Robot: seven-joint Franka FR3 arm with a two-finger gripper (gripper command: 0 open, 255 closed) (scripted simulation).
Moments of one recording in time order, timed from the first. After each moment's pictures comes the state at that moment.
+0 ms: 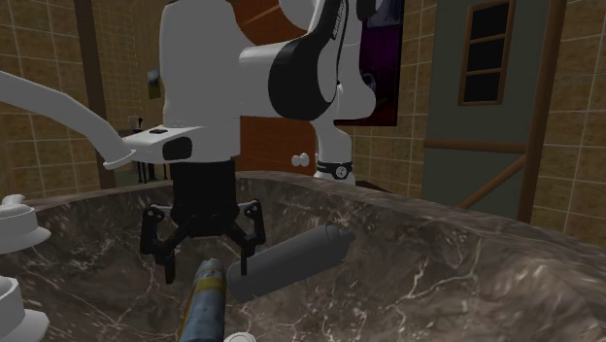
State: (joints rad) arm -0.28 0.53 -0.39 -1.96 0.26 2.45 -0.81
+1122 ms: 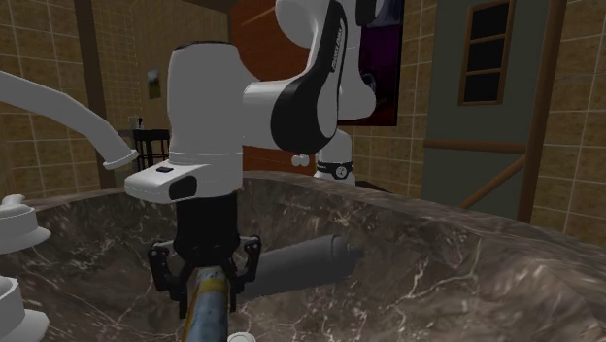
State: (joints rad) arm -0.31 0.61 -0.34 -1.97 0.31 2.58 -0.85
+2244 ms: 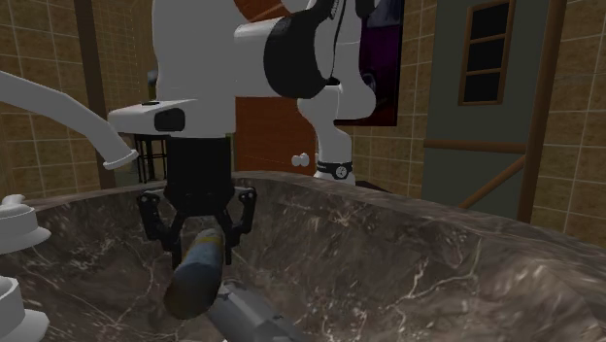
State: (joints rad) arm -0.27 0.48 -0.40 -1.94 0.23 2.40 -0.80
